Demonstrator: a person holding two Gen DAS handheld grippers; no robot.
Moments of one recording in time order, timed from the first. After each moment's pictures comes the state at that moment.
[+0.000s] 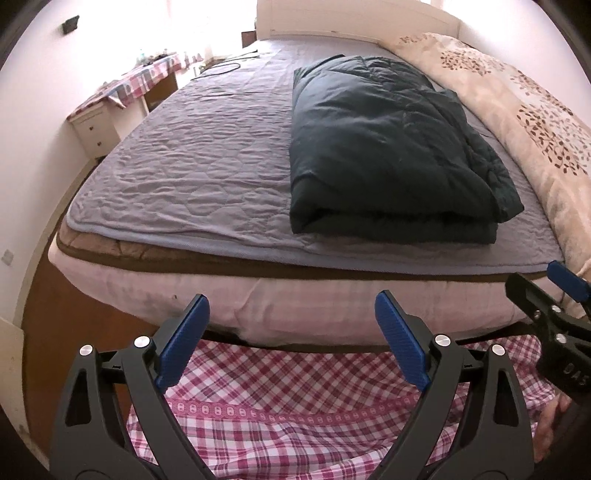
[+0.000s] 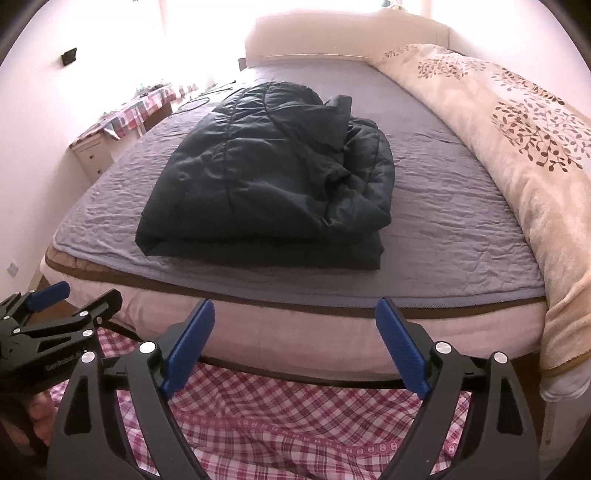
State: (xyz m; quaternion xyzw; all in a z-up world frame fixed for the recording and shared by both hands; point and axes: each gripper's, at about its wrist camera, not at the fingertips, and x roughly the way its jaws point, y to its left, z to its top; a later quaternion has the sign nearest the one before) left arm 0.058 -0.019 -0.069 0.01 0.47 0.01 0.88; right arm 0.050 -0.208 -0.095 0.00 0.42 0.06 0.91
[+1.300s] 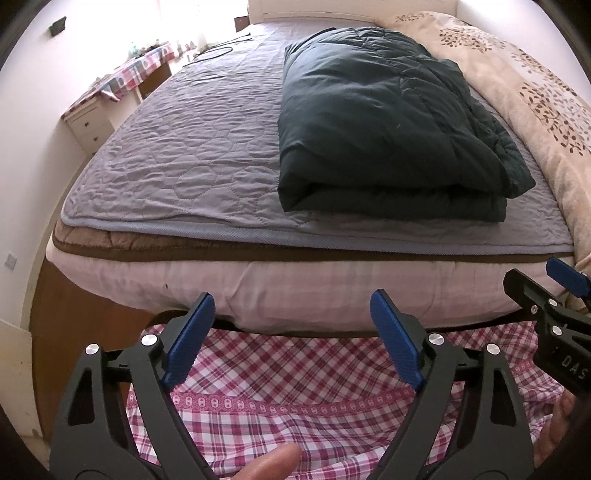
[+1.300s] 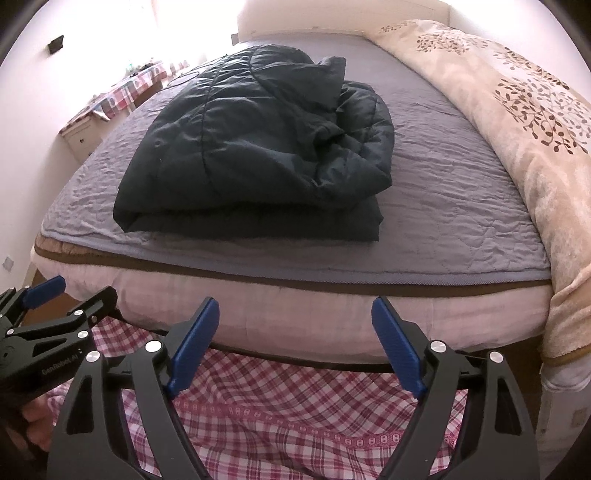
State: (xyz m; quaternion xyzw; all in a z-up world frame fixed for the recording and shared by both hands) left arm 0.061 -0.029 -0.083 0.02 0.50 0.01 0.87; right arm 0.060 -0.214 -0.117 0.01 0.47 0.05 0.88
